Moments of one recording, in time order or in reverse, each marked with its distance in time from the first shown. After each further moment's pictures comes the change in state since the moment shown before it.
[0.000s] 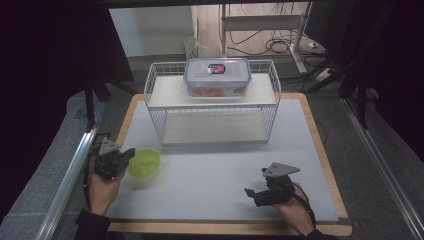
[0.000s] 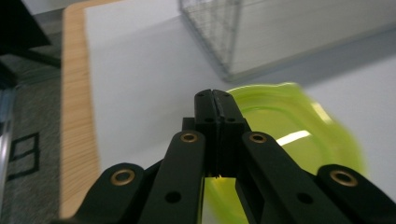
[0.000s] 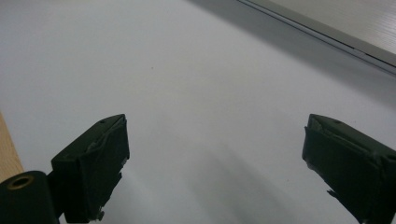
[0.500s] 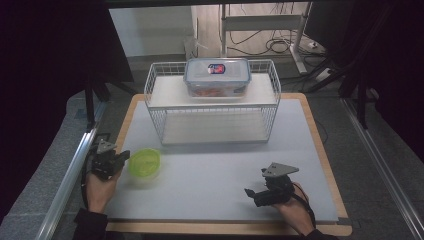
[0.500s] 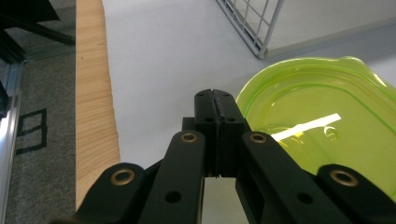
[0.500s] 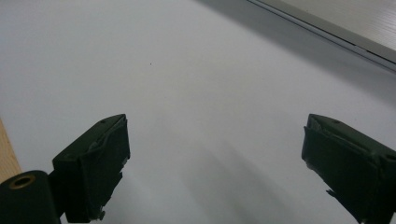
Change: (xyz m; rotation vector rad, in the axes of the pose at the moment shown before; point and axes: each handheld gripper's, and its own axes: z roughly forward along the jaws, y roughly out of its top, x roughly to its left) left arm 0.013 -0.011 0.015 0.067 0.020 -0.038; right arm 0.000 0.000 0.001 0.015 -0.003 -0.005
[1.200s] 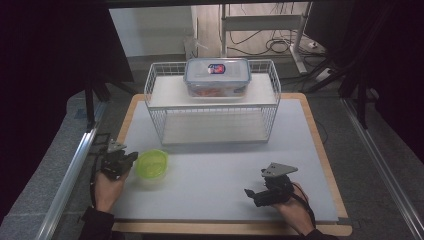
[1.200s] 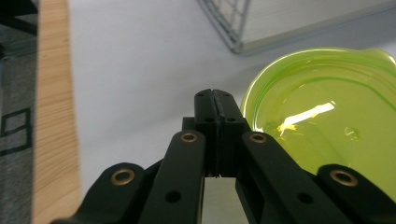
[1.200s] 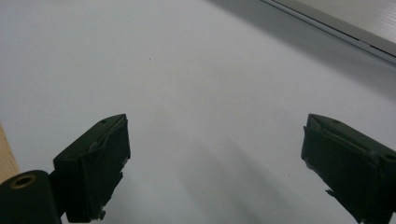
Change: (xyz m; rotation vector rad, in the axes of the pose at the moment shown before) left arm -0.024 0.005 0.015 0.030 -0.048 0.029; right arm 0.000 -0.001 0.002 0.016 0.000 0.001
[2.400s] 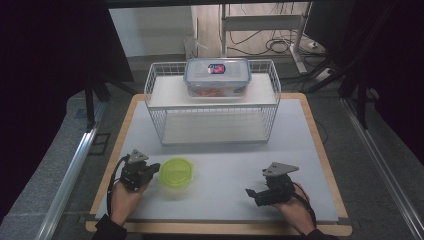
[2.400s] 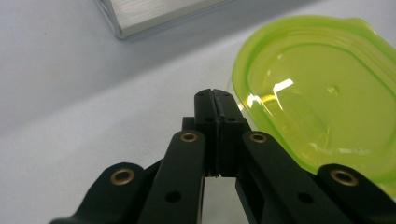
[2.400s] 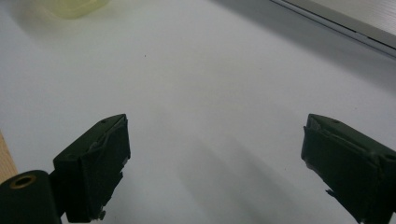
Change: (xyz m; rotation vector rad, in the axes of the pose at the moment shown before) left arm -0.064 -0.007 -0.008 0.042 -0.146 0.076; right arm -0.003 -0.001 -0.001 0.013 0.000 0.017
